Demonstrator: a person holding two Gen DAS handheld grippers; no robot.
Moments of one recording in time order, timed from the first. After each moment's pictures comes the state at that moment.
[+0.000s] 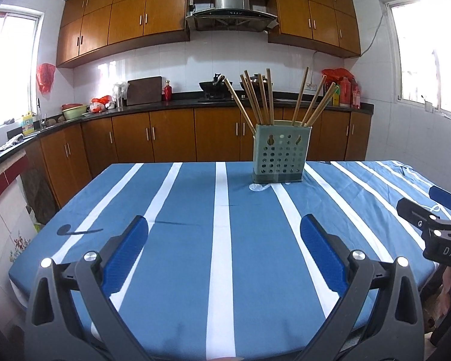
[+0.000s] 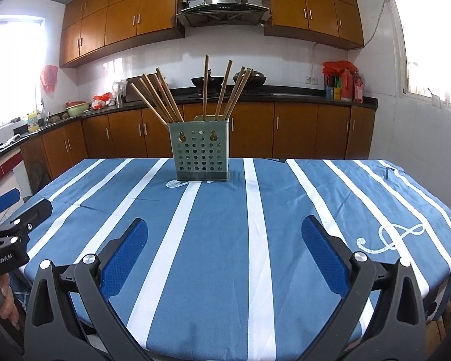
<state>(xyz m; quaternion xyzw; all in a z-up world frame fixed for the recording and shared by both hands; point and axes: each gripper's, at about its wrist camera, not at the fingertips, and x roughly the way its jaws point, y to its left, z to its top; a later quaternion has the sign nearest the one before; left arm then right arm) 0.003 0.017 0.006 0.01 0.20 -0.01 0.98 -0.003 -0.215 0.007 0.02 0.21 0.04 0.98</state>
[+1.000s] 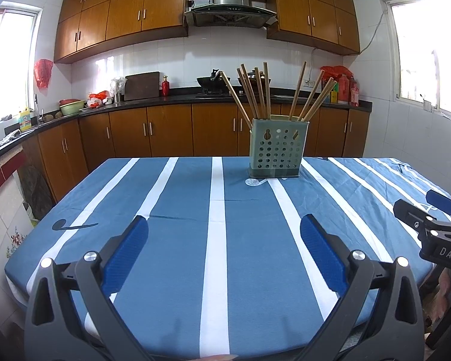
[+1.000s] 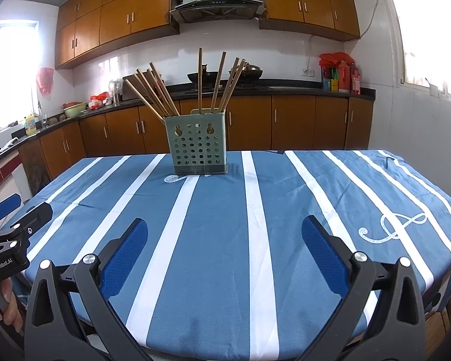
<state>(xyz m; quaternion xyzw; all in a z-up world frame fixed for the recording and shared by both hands) 0.007 0.011 0.001 0.01 0.21 -0.02 0.98 -0.003 -0.219 -0.003 0.03 0.22 0.03 0.97</state>
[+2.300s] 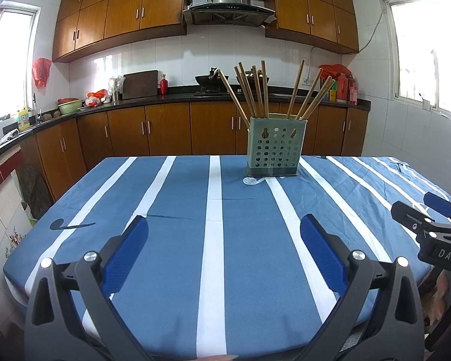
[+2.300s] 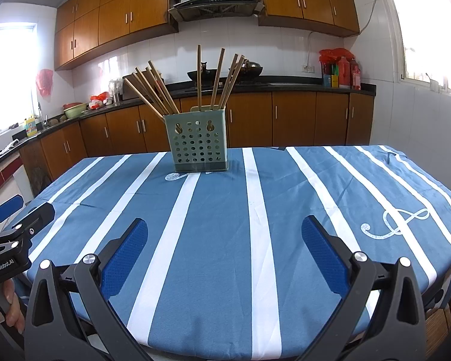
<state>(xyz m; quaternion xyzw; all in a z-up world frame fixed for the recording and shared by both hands) 0.005 0.008 0.000 0.01 0.21 -0.02 0.98 -0.003 -0.217 -0.006 0.04 0.22 0.03 0.97</state>
